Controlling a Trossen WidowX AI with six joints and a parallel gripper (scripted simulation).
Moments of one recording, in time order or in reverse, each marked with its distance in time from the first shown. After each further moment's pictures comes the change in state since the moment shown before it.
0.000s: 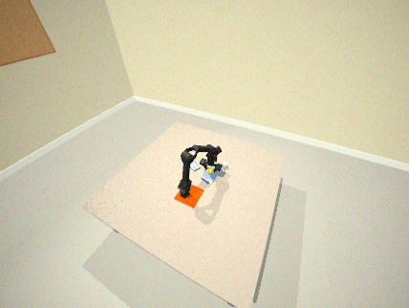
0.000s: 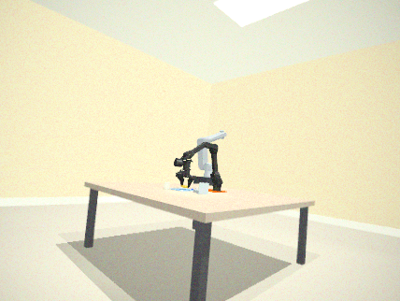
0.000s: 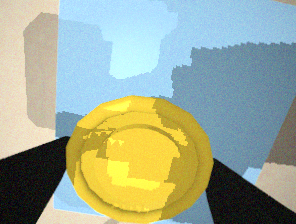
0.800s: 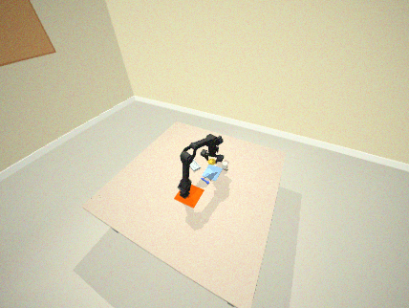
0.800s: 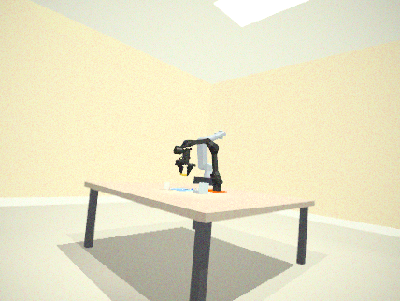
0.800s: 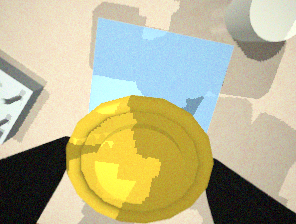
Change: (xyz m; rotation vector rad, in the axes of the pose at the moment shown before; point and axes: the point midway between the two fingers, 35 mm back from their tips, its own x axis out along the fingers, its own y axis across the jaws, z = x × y) arm -0.094 -0.004 0.016 -0.005 -0.021 -0.007
